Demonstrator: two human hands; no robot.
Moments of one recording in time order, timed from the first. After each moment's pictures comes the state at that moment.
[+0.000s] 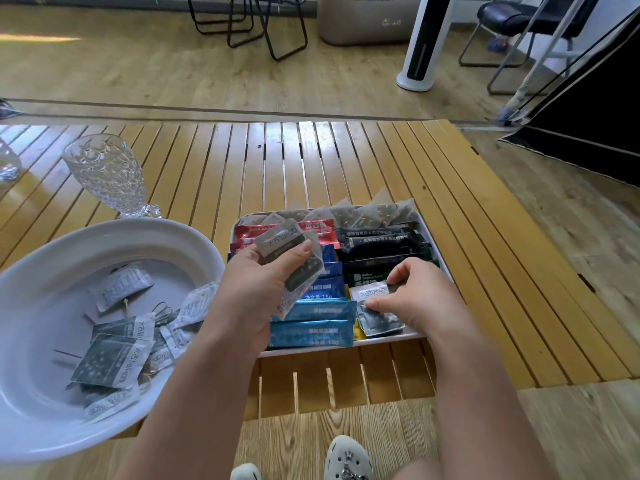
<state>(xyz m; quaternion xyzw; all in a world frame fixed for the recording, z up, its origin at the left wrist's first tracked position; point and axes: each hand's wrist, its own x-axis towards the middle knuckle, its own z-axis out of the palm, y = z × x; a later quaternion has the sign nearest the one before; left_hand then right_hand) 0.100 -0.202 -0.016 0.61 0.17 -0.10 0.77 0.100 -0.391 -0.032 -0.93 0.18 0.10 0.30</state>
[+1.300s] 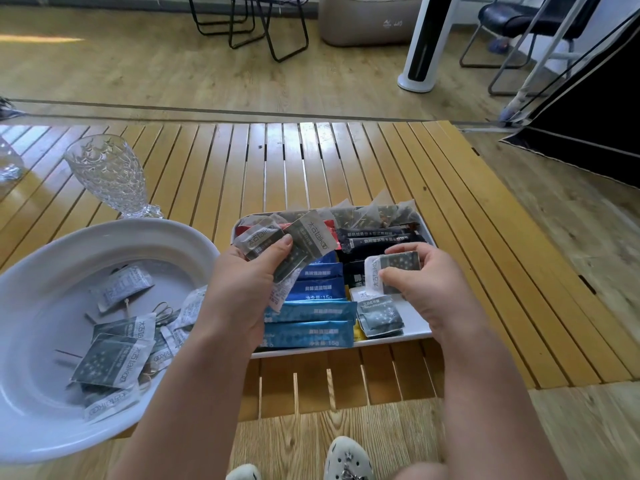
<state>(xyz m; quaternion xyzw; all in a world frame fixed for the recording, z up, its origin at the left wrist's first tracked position) 0.103 -0.196 -0.016 0.58 0.19 -0.07 0.79 0.101 -0.397 -0.029 -0.80 0.18 0.02 0.57</state>
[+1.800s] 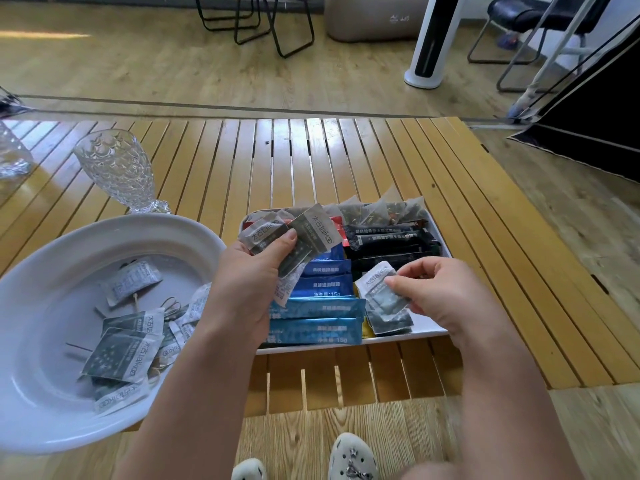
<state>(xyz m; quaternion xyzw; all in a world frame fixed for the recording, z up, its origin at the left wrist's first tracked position) 0.103 -0.193 -0.014 0.58 0.19 -0.07 0.79 0.096 -0.401 -0.028 -0.84 0.19 0.07 0.51</state>
